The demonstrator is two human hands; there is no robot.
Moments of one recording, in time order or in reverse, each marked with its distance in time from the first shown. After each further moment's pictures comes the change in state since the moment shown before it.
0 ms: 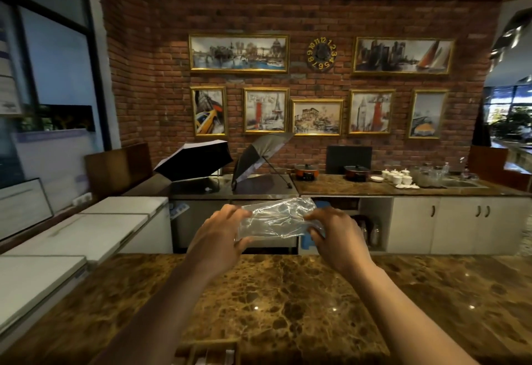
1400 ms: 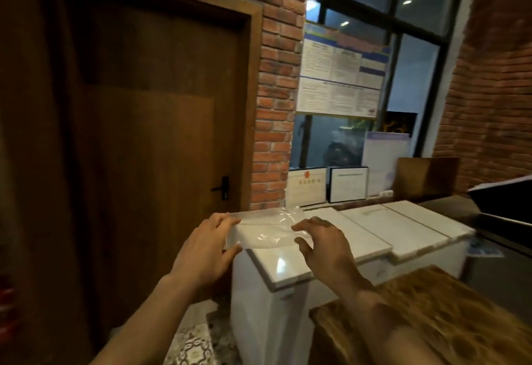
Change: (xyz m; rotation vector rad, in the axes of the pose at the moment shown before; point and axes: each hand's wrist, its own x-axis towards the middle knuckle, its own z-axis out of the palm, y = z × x) left_hand -0.456 -0.245 -0.365 0.551 0.244 -1.008; right_hand -0.116 -0.605 0.193 0.660 -0.405 -0.841
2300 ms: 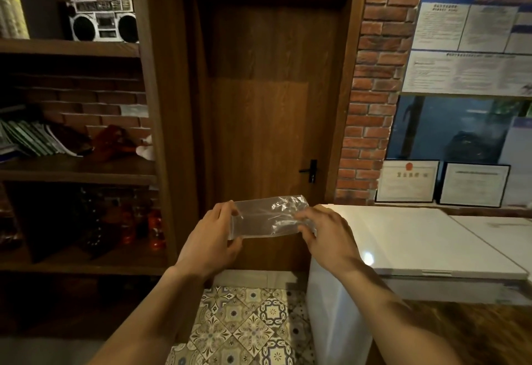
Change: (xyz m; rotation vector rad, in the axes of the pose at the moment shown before) left_hand -0.127 0.001 -0.039 0.174 0.191 -0.294; right_hand -0.027 -0.049 0.037 0.356 -0.135 -0.369
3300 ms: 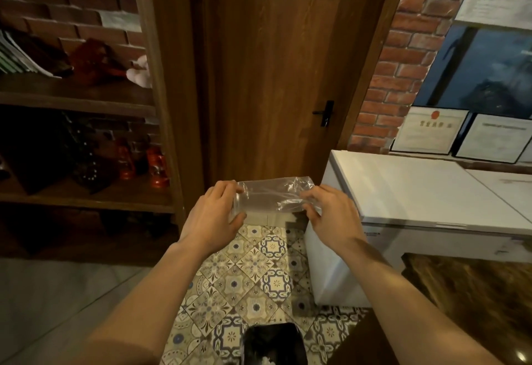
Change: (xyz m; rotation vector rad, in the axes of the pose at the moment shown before) left_hand -0.017 -0.120 0.074 0.015 -0.137 -0.092; right_hand 0.001 -0.002 0.131 -0.085 -0.112 0.086
